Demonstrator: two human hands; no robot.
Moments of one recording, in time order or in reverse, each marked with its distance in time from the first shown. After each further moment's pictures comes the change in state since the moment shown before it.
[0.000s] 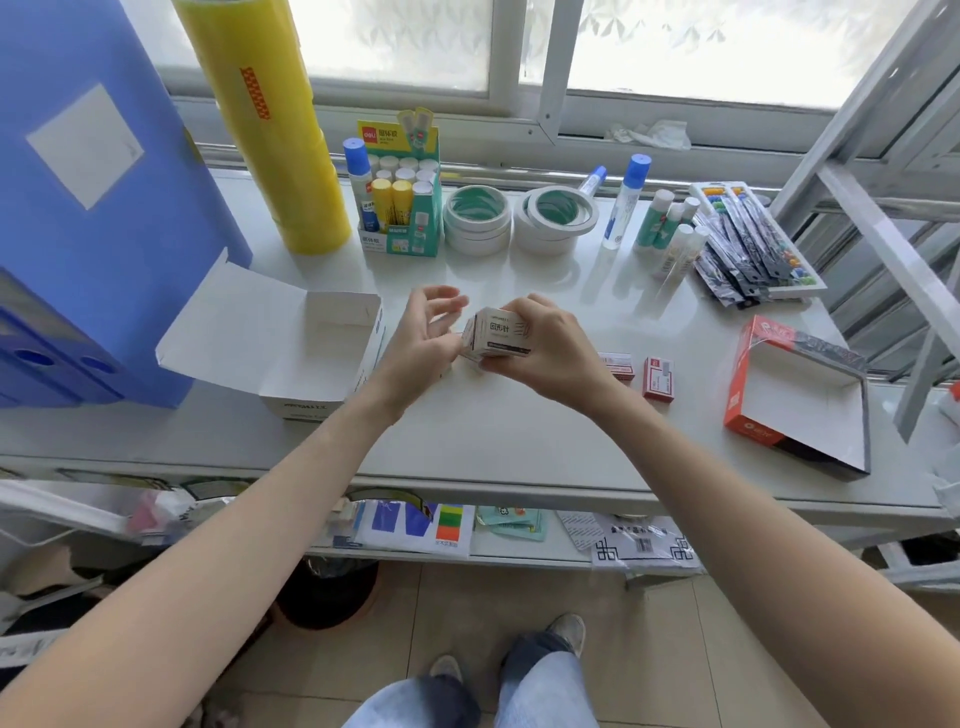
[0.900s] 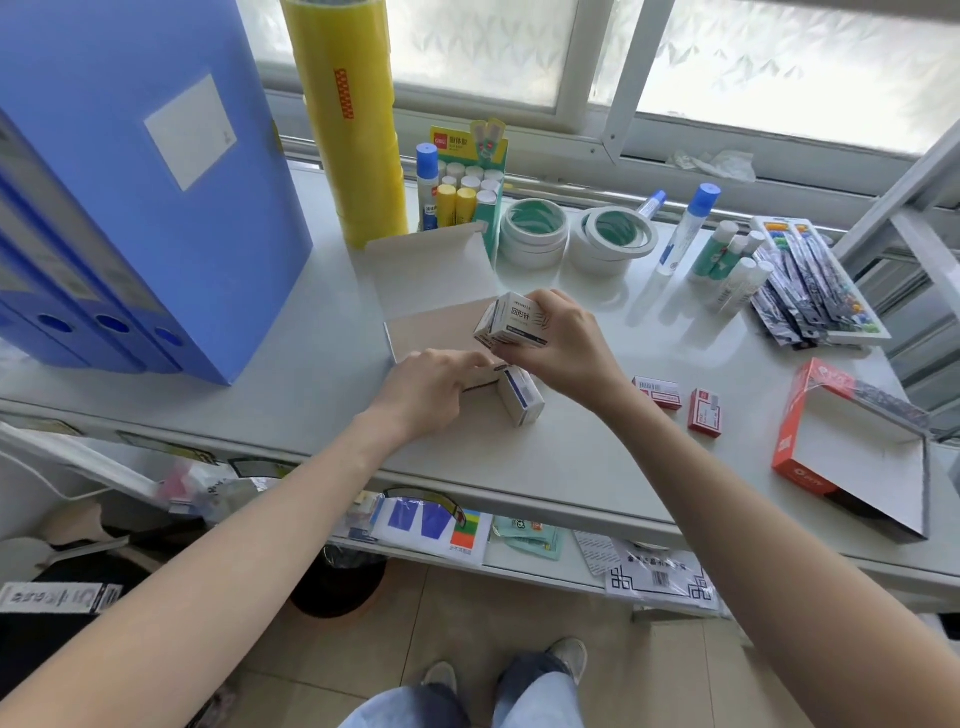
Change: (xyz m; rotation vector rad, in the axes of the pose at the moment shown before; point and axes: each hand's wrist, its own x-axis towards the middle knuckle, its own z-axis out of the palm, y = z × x) left_hand -0.010 -0.040 -0.044 1.095 0.012 0.206; right_hand 0.026 -0.026 0.021 0.011 -0.009 -0.036
